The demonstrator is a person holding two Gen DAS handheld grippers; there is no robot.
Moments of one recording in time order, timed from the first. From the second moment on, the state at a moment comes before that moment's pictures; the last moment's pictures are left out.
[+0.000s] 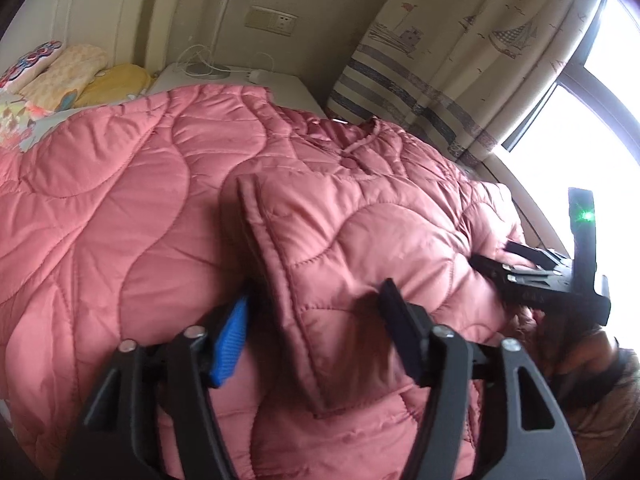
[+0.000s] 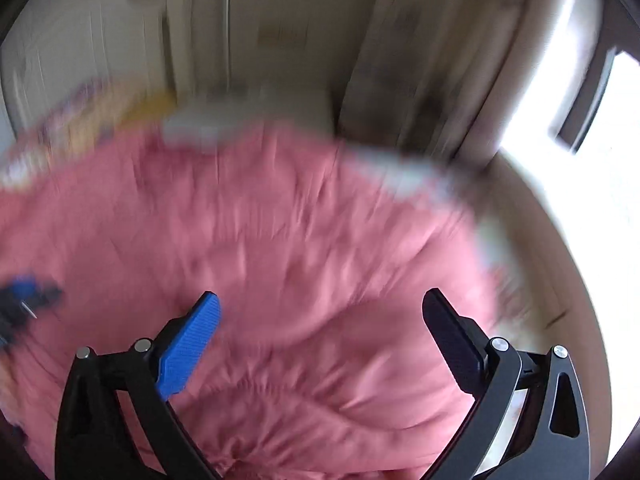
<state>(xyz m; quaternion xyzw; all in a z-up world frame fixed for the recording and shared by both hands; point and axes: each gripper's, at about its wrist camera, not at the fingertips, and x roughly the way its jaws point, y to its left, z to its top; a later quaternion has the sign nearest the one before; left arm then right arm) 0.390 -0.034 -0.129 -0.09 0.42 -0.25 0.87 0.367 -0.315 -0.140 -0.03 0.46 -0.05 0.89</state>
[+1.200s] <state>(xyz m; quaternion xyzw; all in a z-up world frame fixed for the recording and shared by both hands) 0.316 0.156 0.047 -0.20 0.13 -0.04 0.97 0.216 -0.403 -0.101 0.14 0.31 -0.09 0.94</state>
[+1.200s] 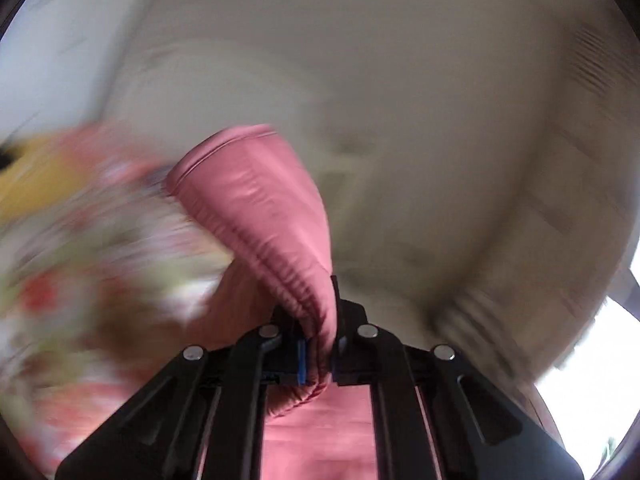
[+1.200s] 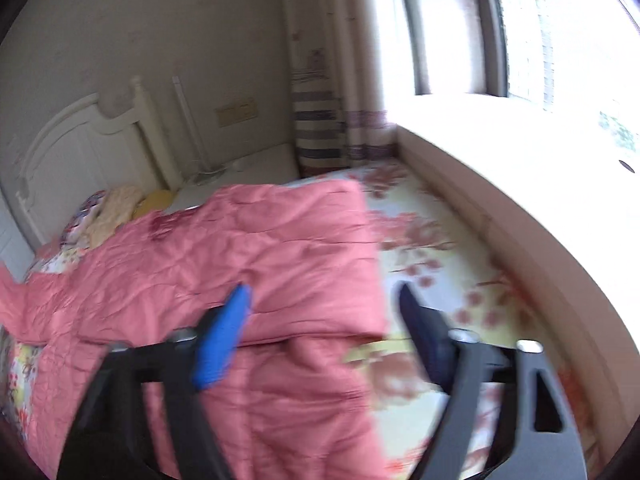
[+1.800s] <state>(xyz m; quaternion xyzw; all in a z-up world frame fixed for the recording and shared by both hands) 0.399 -0.163 -0.131 0.08 0.40 -0.20 0.89 0.278 -0.417 -0.124 0.08 0.39 -0.08 0.92</state>
